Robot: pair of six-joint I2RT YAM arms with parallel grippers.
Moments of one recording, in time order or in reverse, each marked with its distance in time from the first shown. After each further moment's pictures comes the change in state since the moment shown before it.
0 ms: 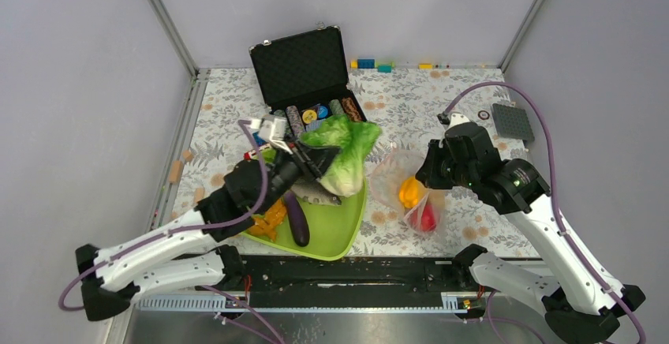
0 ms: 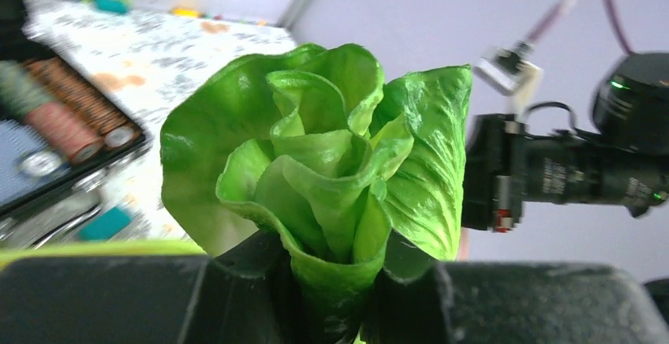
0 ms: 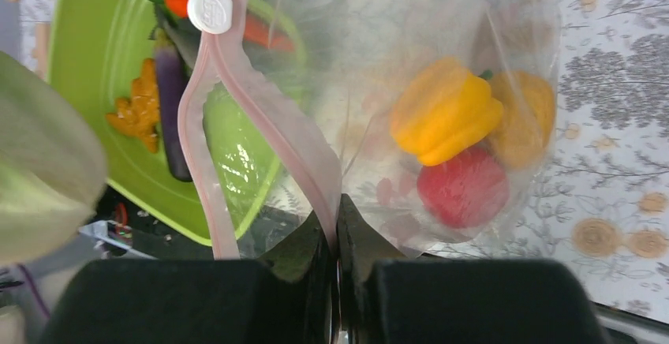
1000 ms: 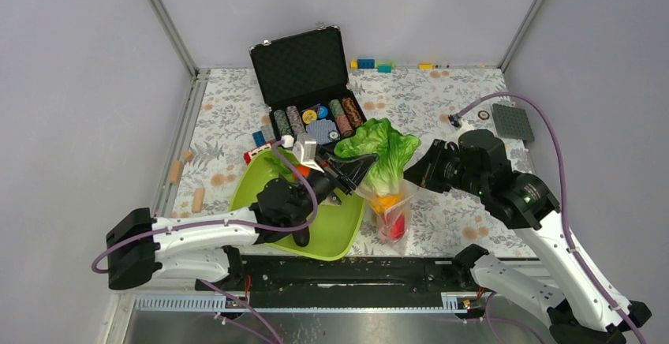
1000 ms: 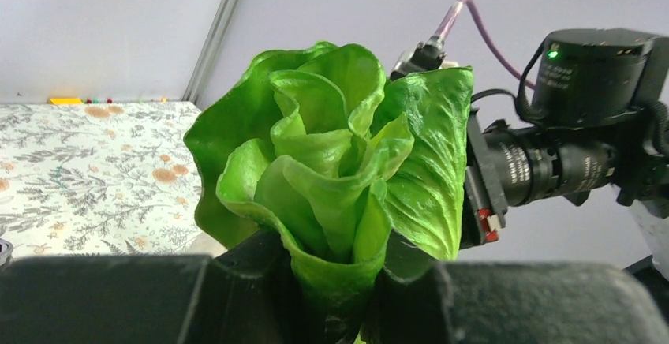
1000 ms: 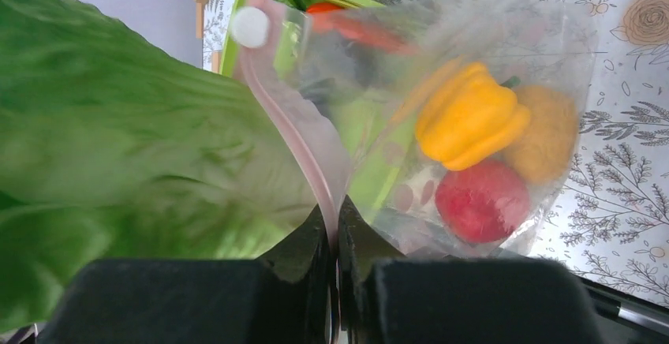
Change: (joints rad) left arm -0.171 0.346 -0.145 0.864 0.024 0.197; right arm -0.001 -0.101 -0.073 0.170 -0.189 0.278
